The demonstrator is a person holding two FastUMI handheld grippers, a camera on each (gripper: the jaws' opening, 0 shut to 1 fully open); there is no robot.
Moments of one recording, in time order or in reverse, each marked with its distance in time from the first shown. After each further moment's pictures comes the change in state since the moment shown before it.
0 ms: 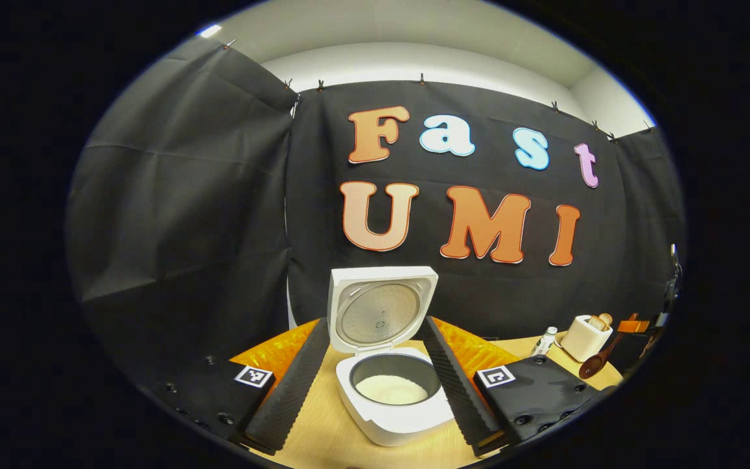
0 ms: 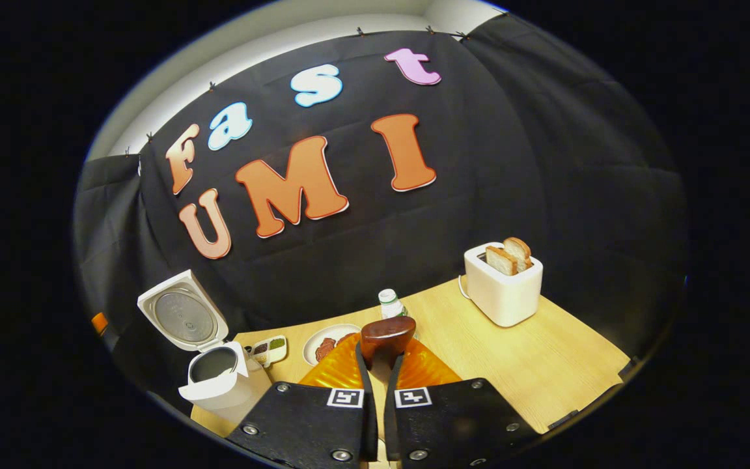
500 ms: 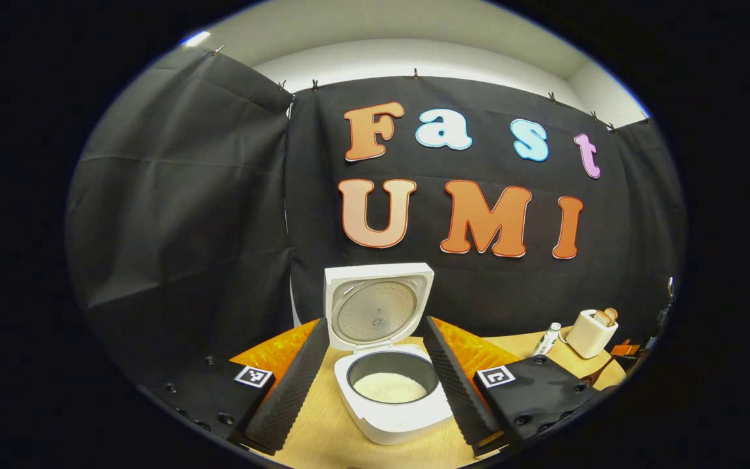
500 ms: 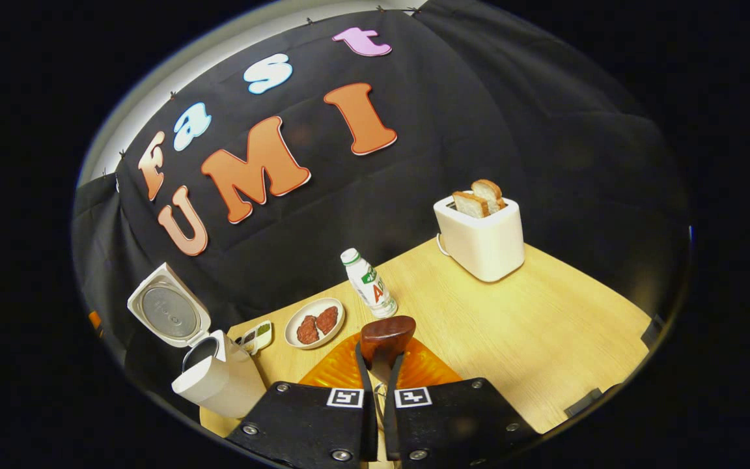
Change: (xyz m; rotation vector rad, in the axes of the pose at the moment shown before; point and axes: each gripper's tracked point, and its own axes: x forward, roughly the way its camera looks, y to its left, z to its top) left arm -0.001 -0.010 0.003 0.040 0.020 0.051; right arm 0.020 -0.050 -0.078 0.124 0.118 -0.027
